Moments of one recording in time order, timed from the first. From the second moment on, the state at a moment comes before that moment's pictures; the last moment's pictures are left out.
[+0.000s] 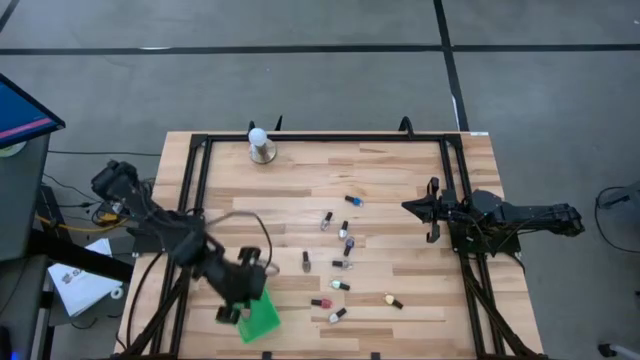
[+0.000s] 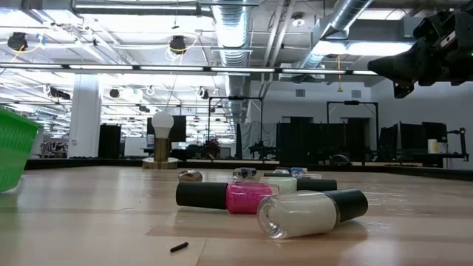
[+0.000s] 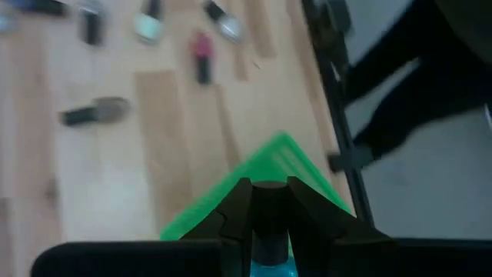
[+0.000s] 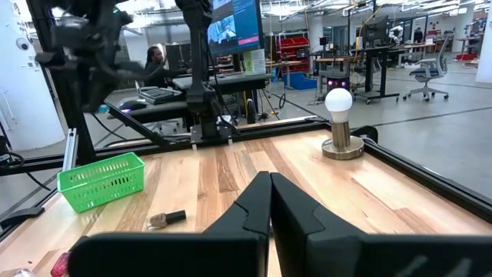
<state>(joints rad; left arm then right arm) -0.66 1.40 1.21 -0.82 -0.11 -0.47 0.02 0.01 0.00 0.04 0.18 0.10</state>
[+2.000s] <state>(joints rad) -0.74 1.82 1.21 -0.69 -0.06 -0.42 0.02 0.01 0.01 0.04 0.18 0.09</state>
